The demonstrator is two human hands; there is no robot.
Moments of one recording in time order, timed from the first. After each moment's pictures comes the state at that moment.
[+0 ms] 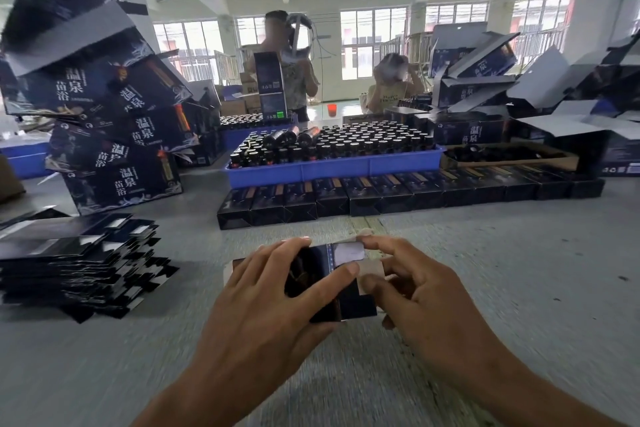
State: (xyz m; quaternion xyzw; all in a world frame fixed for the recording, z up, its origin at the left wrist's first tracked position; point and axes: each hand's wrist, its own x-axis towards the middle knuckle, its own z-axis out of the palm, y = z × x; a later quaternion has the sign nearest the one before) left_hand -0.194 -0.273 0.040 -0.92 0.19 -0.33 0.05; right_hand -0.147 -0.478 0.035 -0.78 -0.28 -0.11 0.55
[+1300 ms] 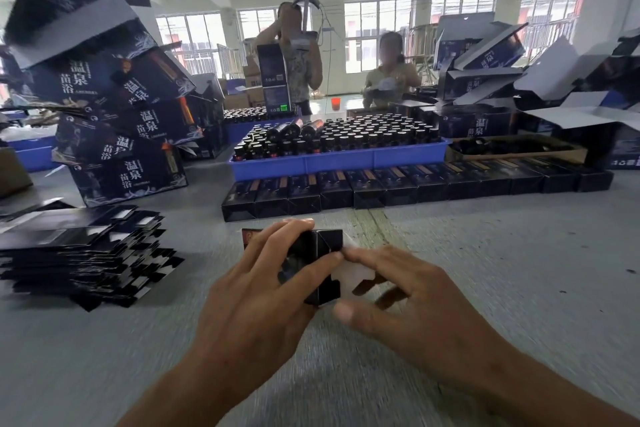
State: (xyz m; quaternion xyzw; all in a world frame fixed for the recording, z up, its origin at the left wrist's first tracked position) left_hand -0.193 -0.266 0.040 -0.91 0.20 -0.37 -0.01; right_hand -0.151 -0.479 0.033 -0.83 -0.35 -0.09 0.43
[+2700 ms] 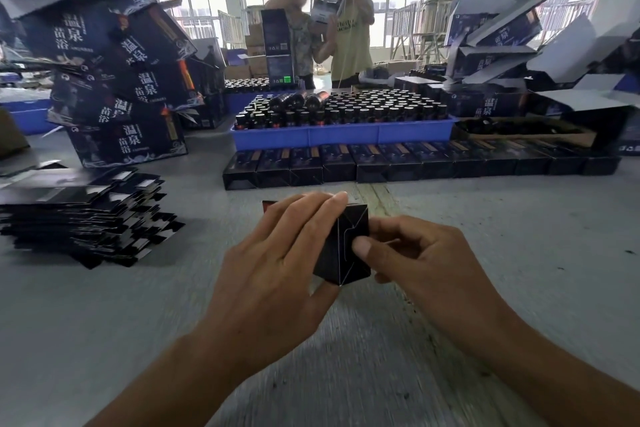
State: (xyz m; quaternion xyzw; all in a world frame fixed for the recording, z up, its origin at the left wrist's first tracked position) left_hand -0.200 -0.283 0.032 -0.90 0.20 -0.38 -0.06; right_hand -0.155 -0.476 0.034 -0.74 -0.29 -0.06 0.61
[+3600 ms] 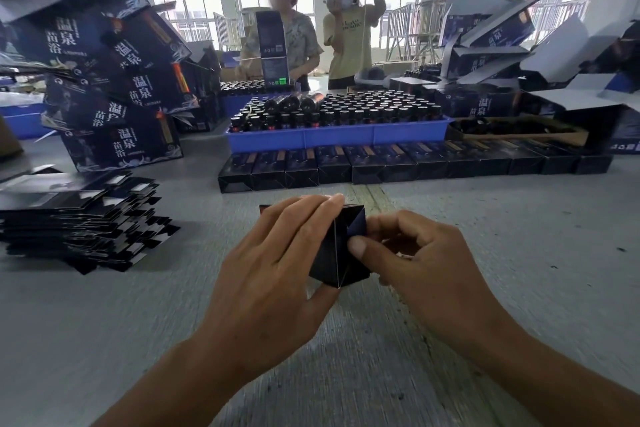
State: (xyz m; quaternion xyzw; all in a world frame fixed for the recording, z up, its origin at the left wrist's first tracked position) left_hand -0.201 -0.288 0.033 -0.89 0.20 -0.39 -0.07; right_hand -0.157 -0.475 0.036 -0.78 -0.25 -0.11 0.56
